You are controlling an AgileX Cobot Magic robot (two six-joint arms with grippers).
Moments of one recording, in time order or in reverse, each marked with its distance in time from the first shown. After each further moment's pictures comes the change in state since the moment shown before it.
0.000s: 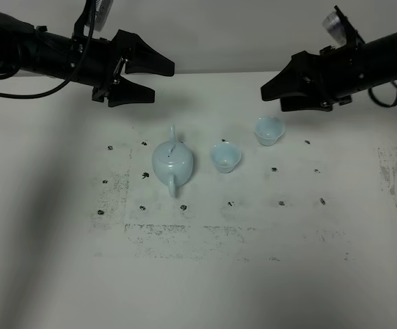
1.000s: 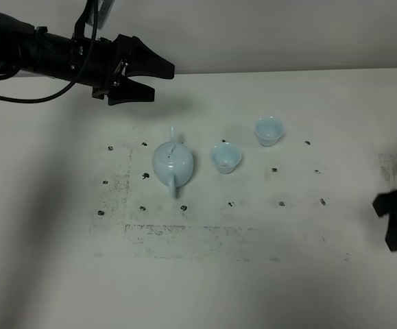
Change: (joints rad) left arm 0.000 0.000 0.000 0.005 -0.006 0.079; right arm 0.000 -0.546 0.682 -0.769 0.087 0.469
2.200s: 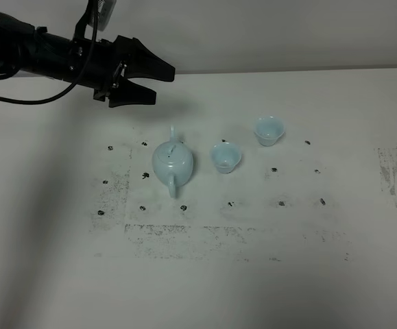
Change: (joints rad) left arm 0.000 0.000 -0.002 0.000 0.043 -0.002; right arm 0.000 -1.511 0.413 -0.098 -0.102 0.086
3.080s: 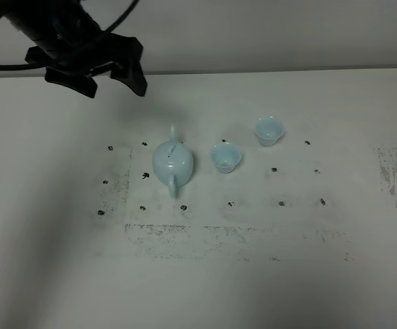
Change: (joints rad) left arm -0.232 -0.302 -0.069 0.930 0.029 -0.626; right arm 0.000 0.000 0.000 -0.007 0.000 0.010
